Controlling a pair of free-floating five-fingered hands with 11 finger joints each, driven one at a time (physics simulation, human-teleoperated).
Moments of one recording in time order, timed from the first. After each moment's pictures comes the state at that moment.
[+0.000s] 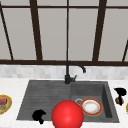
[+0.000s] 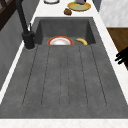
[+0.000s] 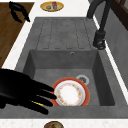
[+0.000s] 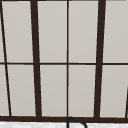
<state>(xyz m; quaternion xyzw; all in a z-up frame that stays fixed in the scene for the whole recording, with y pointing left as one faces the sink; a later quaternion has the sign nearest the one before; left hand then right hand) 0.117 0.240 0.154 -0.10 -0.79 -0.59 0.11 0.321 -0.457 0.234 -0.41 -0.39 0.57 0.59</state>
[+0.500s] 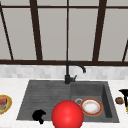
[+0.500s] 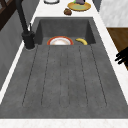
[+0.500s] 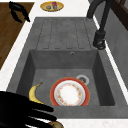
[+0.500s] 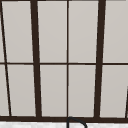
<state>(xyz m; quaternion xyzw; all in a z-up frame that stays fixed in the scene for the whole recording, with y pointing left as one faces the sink) 0.117 0.240 0.154 -0.10 -0.79 -0.59 0.11 0.327 -0.508 0.219 -0.39 -0.38 0.58 0.61</state>
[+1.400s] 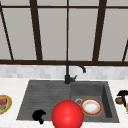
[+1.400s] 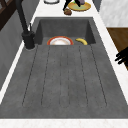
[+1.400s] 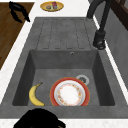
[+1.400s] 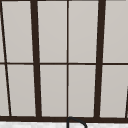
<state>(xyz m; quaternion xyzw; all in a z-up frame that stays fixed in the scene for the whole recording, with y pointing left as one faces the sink) 0.117 0.240 0.154 -0.10 -0.79 -0.59 0.11 0.410 -0.517 0.157 -0.28 -0.24 0.65 0.67</state>
